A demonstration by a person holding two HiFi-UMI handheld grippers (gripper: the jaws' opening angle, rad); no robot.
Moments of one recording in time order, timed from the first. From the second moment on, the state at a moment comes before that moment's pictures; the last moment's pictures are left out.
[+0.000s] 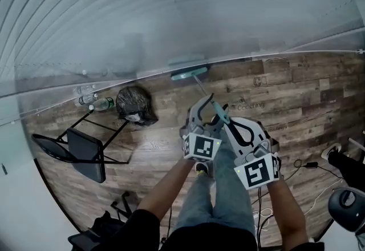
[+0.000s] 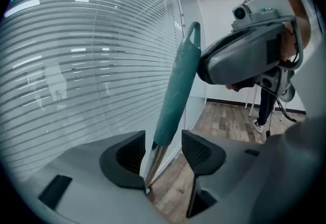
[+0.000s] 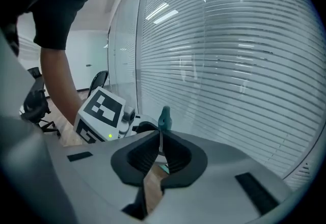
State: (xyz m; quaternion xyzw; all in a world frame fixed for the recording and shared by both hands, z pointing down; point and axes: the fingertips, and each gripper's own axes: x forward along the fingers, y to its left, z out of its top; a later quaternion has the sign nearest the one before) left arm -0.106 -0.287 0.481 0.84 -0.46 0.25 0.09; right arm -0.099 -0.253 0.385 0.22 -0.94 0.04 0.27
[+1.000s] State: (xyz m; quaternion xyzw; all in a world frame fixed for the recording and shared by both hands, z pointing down) left arm -0.147 -0.332 0.419 0.84 -0.46 0.22 0.19; right arm -0.149 -0.317 0.325 0.20 -0.97 0.06 0.14
